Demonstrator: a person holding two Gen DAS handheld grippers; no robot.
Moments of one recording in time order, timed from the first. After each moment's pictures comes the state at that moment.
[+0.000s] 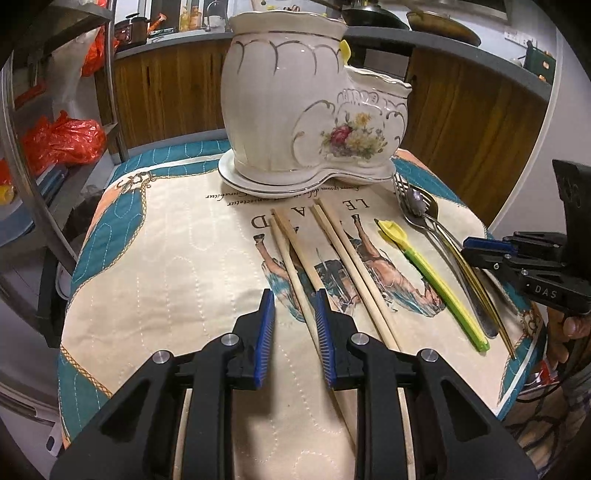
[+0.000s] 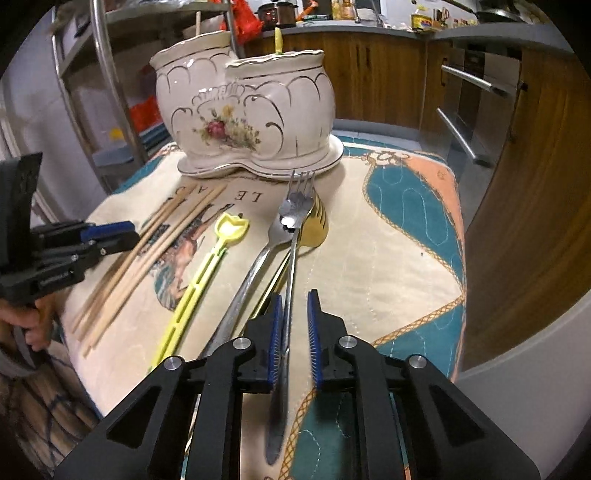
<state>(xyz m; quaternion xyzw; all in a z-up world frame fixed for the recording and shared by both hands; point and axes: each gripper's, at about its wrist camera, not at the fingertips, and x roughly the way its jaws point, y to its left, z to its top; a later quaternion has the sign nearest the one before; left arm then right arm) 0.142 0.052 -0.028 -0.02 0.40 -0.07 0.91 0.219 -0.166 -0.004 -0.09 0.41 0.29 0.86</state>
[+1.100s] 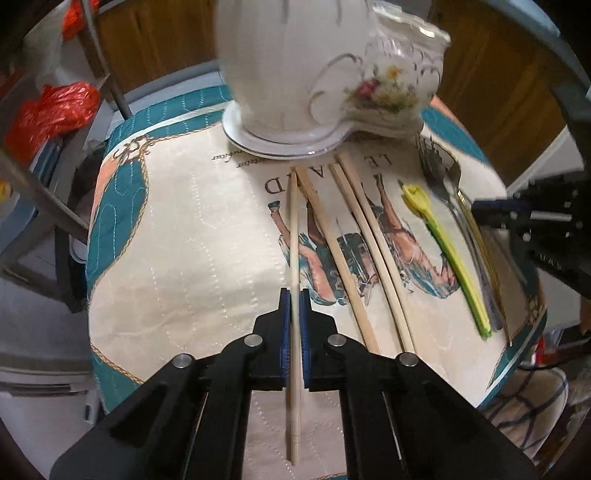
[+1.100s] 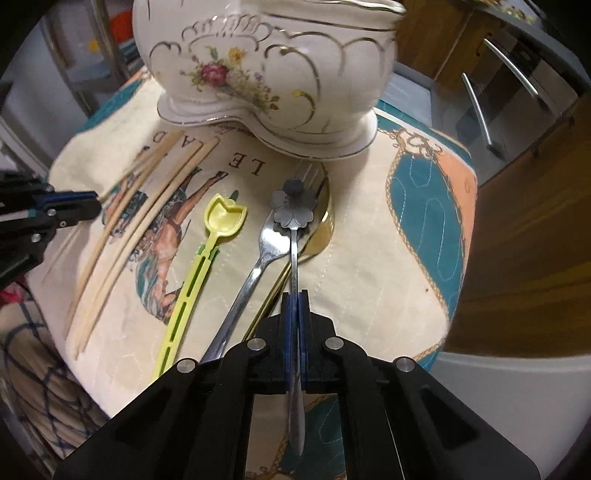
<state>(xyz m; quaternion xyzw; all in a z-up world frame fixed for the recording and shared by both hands) 0.183 0.068 -0.013 0.00 0.55 -0.05 0.83 0.257 -0.116 0.009 -0.22 0.55 0.25 0.77</state>
